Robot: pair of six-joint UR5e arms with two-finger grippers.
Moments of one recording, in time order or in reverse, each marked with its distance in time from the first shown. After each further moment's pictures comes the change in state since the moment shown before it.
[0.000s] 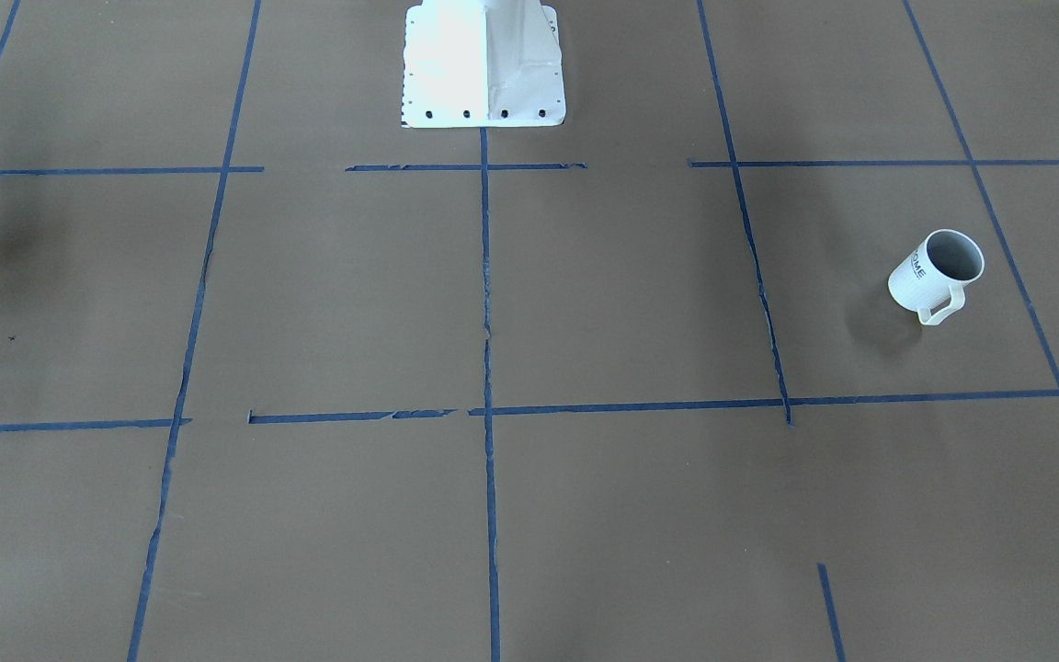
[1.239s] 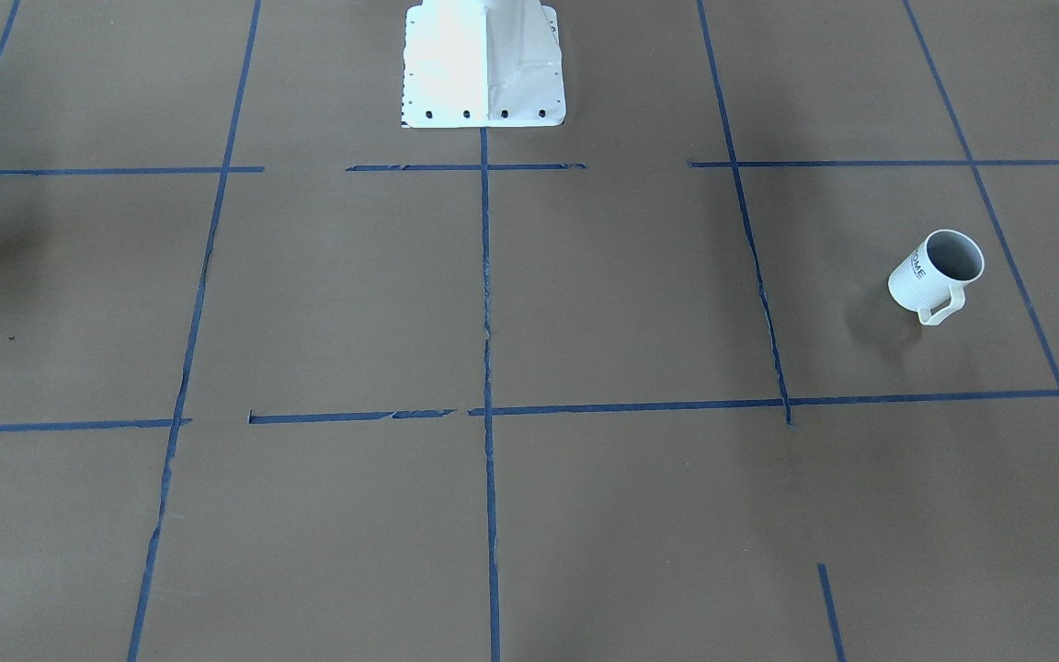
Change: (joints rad) left arm -0.100 0.040 0.001 0.194 -0.029 0.023; right arm 0.076 -0.016 -0.013 -0.276 -0.061 -0.142
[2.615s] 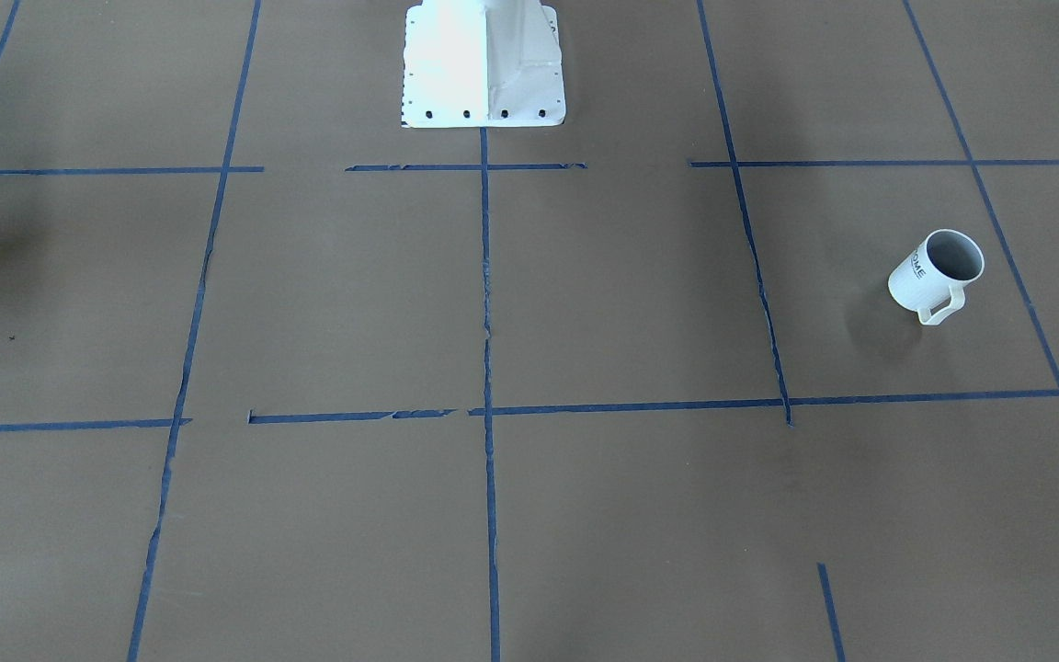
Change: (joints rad) left arm -0.005 0.087 -0.152 0.127 0.001 0.121; right arm -0.001 -0.001 0.005 0.005 0.013 -0.004
